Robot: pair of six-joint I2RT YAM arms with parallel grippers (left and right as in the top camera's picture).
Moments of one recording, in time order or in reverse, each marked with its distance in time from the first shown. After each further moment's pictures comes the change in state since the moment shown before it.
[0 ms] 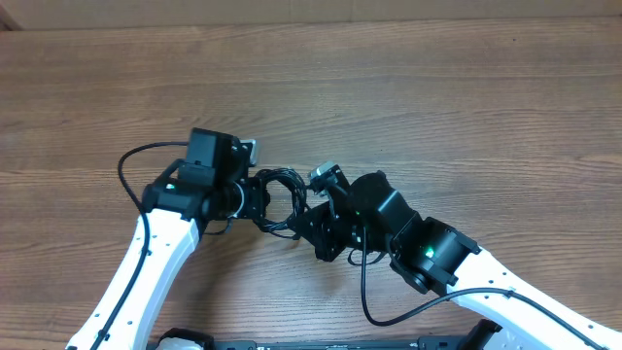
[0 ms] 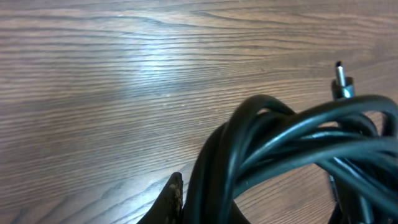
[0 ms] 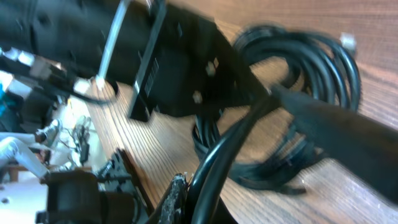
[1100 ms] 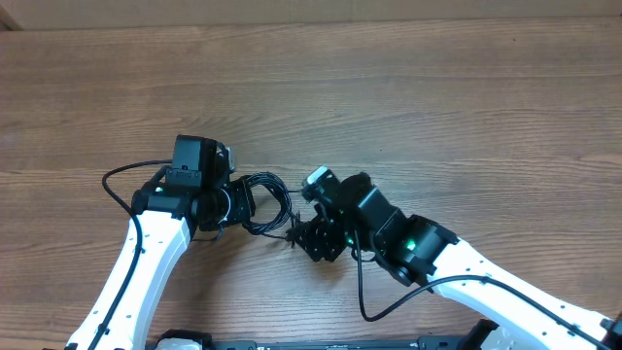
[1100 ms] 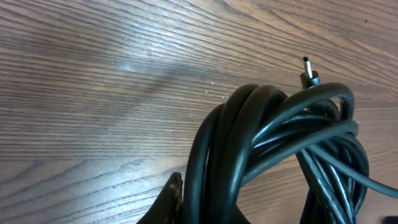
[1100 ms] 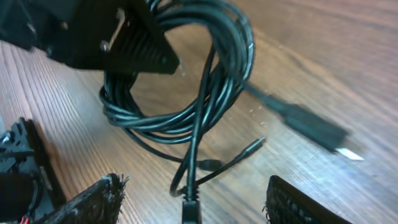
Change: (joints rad) left arm 0.101 0.002 -0.059 -0.018 -0.006 -0.160; right arm 0.020 0.105 -0.002 -0.078 0.167 -0.256
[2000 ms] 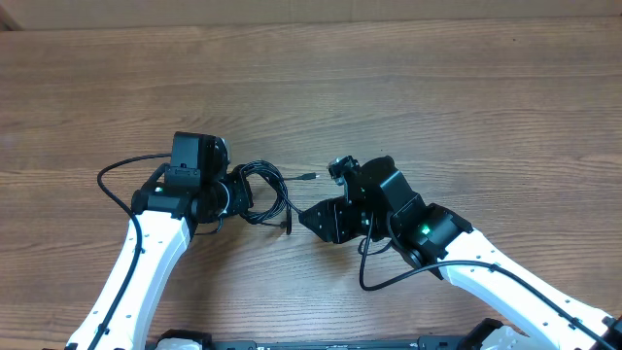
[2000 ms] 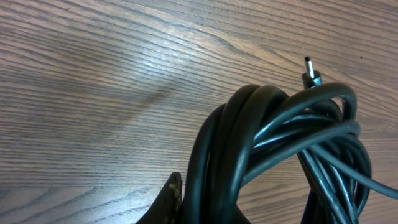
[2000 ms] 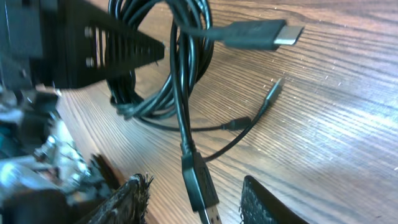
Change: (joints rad) left arm 0.001 0.000 -0.001 0.084 -0.068 -0.034; right arm -0.145 -0.004 -0.032 0.031 -0.223 0.297
